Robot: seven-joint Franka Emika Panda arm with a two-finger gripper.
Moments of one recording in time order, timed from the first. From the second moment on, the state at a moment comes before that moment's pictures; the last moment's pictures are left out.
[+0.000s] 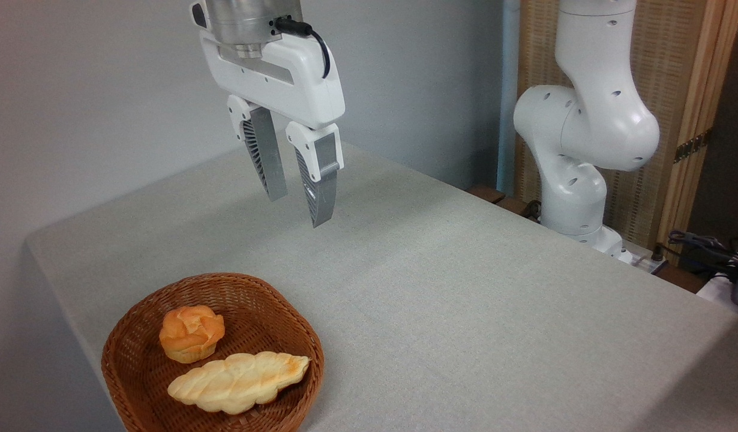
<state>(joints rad) -0.03 -0.03 -0.02 -1.61 -0.03 1.59 0.70</state>
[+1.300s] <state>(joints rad) -0.04 0.07 -0.02 -1.69 -0.03 1.99 0.70</state>
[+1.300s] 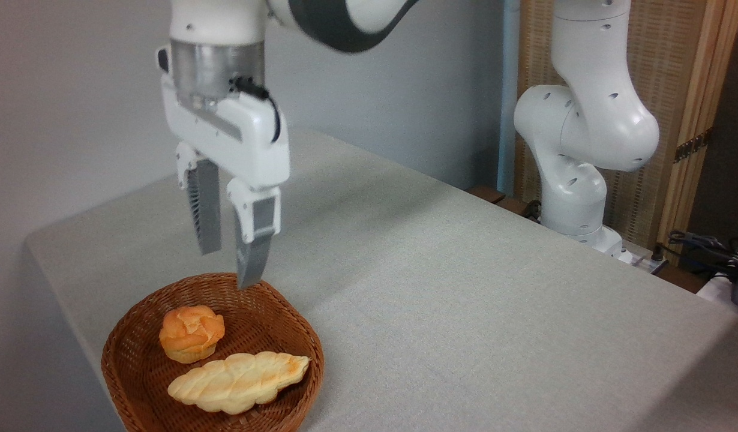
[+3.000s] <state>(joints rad) -0.06 0.29 -0.18 -1.74 0.00 2.24 0.70</state>
